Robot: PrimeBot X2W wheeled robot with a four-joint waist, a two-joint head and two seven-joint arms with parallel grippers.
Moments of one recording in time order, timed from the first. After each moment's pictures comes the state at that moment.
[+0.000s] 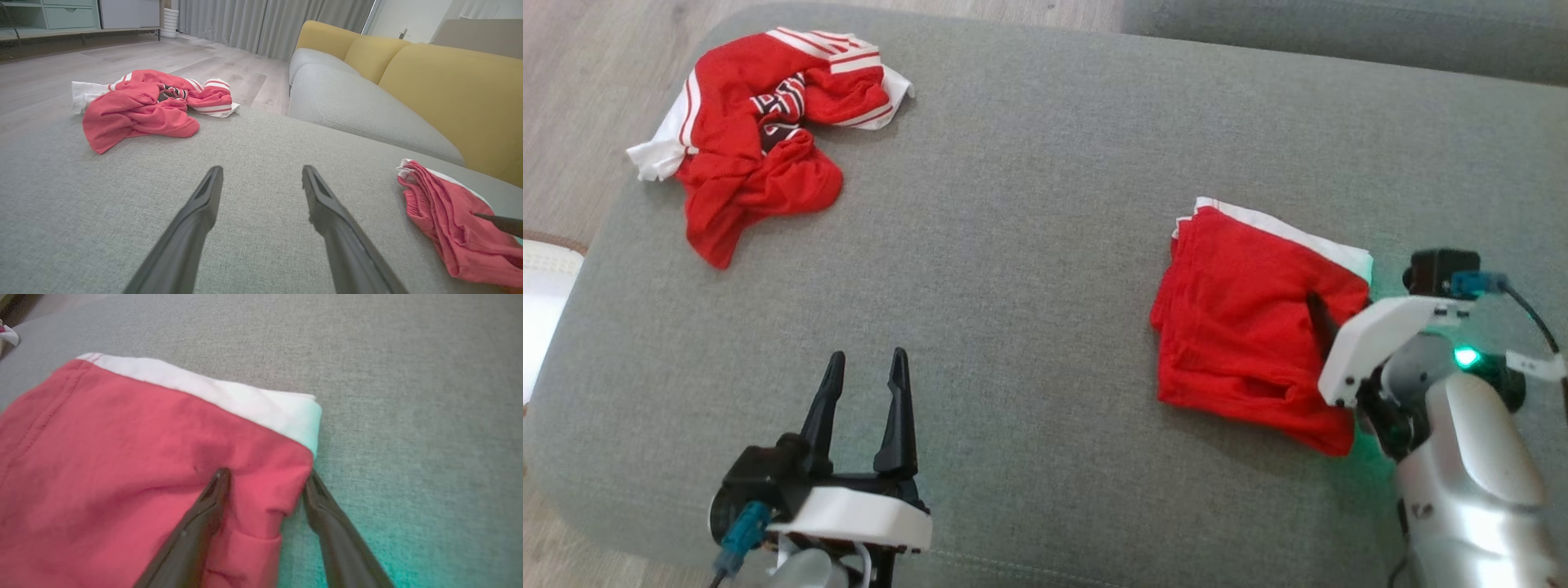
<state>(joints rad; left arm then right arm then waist) -0.10 0.23 -0.51 0.15 -0.60 0.17 -0.25 -0.43 -0.05 -0.10 0.65 0.14 0.12 0.37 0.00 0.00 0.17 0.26</state>
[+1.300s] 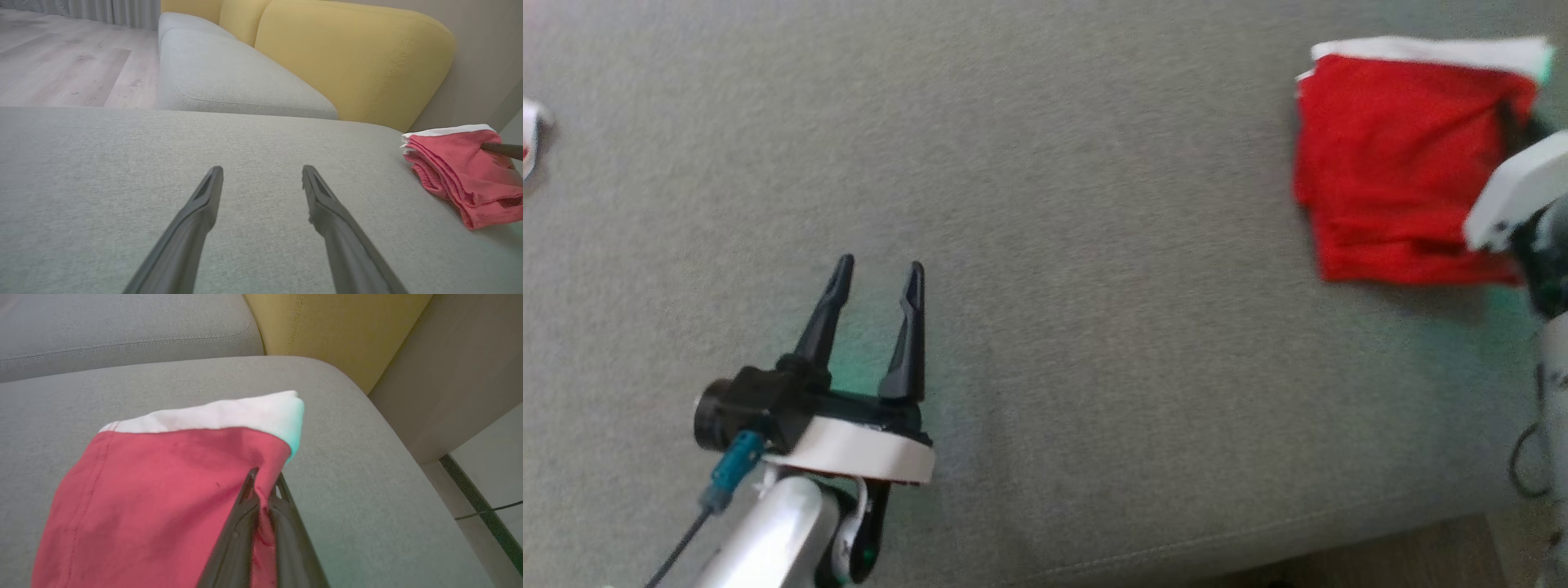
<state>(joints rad) -0.23 0.29 -0.54 0.02 -0.53 0.18 -0.17 -0.65 -0.25 -0.11 0.60 0.13 0.12 0.28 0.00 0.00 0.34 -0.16</state>
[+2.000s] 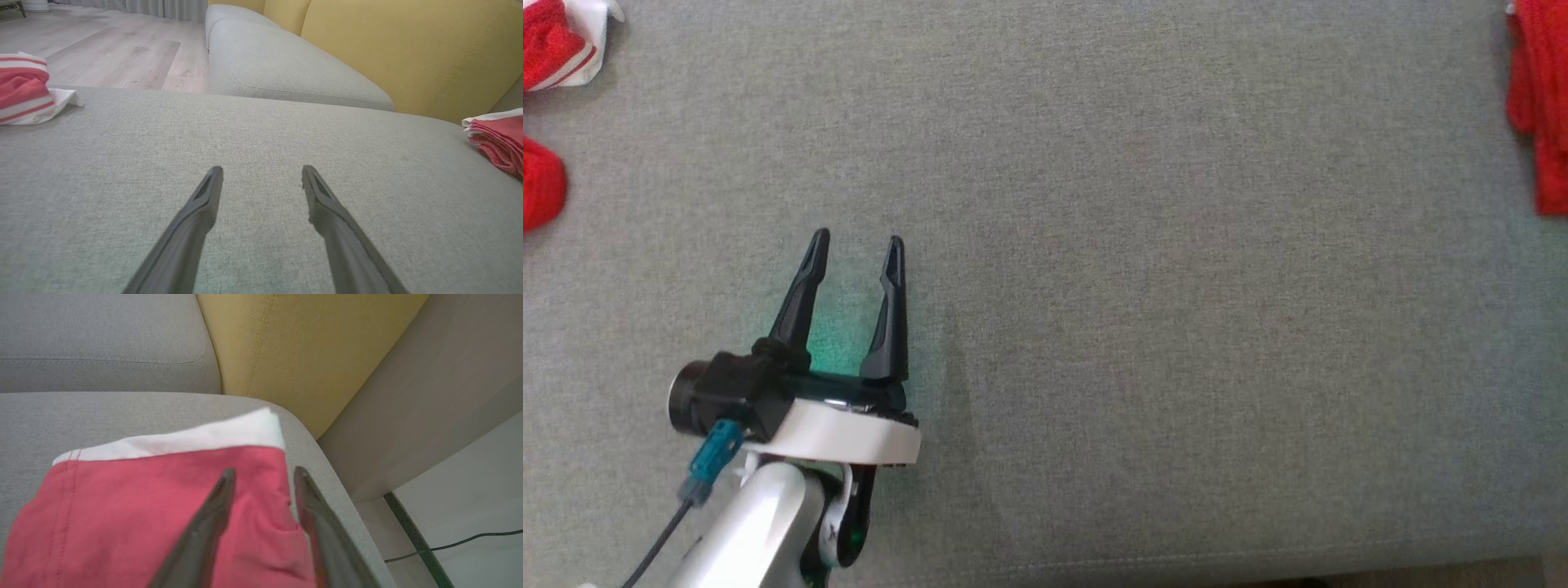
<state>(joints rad) -0.25 0.32 -0.52 -0.03 -0.52 0.21 -0.16 -0.91 -0.42 -0.34 0.84 -0.15 0.12 0.16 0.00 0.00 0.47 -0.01</state>
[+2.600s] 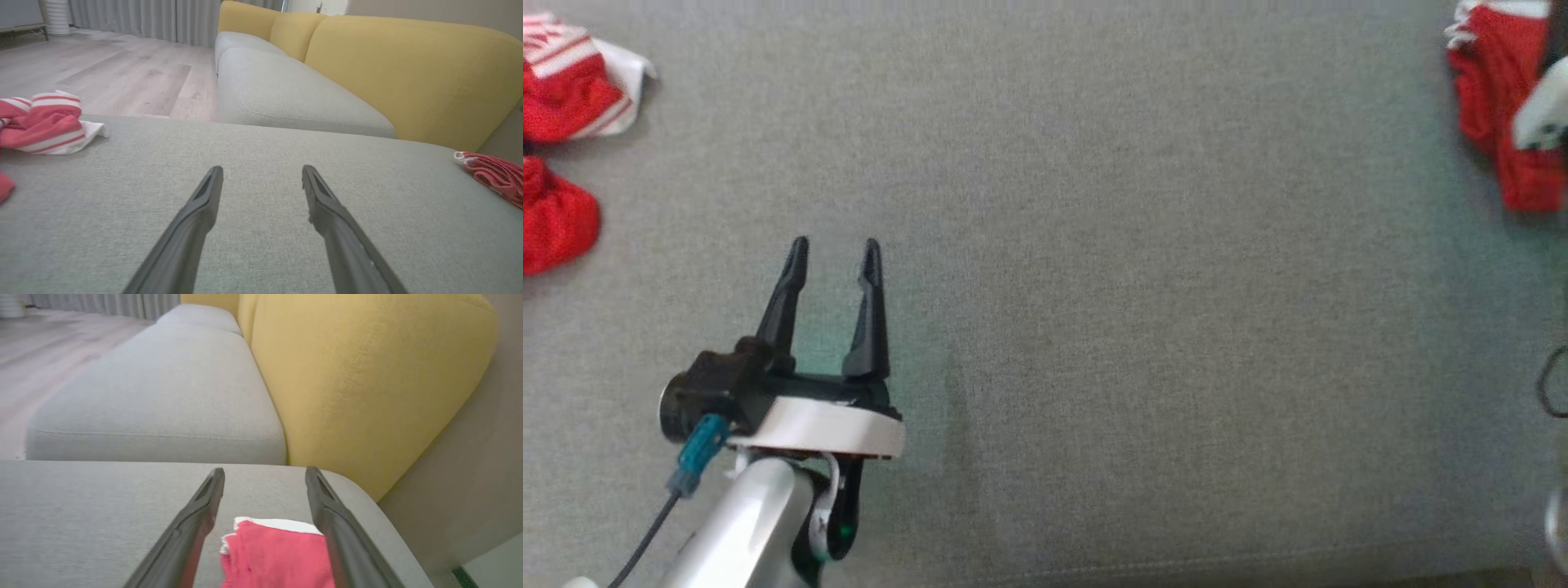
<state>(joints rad) -0.26 0.31 -0.50 0.05 -0.57 0.21 -0.19 -0.93 -0.28 -0.17 0.86 -0.10 0.12 -0.03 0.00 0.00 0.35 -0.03</state>
